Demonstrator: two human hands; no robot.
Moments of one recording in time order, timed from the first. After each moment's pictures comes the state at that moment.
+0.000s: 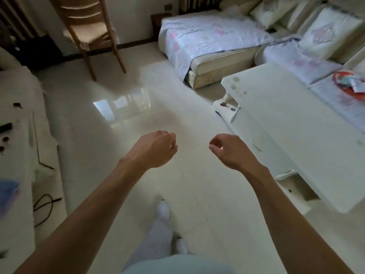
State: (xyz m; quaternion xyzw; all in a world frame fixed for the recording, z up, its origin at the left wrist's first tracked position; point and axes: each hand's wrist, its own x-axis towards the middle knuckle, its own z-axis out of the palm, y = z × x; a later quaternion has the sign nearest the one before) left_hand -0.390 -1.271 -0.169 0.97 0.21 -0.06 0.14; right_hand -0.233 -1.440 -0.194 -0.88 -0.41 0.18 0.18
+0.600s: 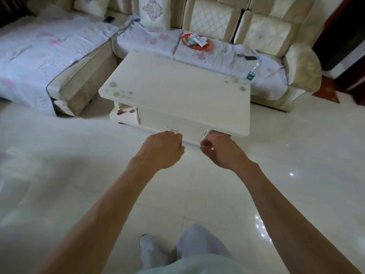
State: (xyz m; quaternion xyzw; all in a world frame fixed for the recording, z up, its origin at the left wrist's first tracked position) left_hand -0.149 -1.375 -0.153 0.97 -0.20 -0.10 0.12; right_hand -0.157 -1.573 -0.175 -0.98 -0.08 0.10 0.17
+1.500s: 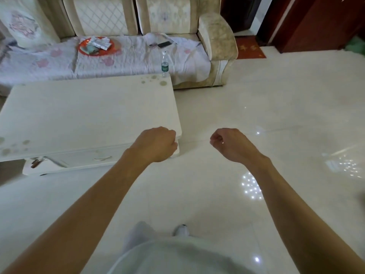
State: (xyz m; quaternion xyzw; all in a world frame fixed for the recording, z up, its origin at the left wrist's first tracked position) left_hand -0.033 -1.805 -0.157 0.90 -0.41 -0.17 -0.02; right_hand -0.146 -2.007 -0.184 -0.96 0.17 0.03 0.23
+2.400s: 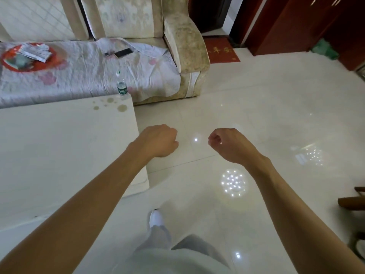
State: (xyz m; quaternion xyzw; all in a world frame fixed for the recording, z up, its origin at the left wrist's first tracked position) left_hand 0.207 -2.126 -0.179 0.85 -0.49 -0.20 -0.03; right_hand 0.061 -2.292 -0.175 -0.95 0.24 0.06 0.20
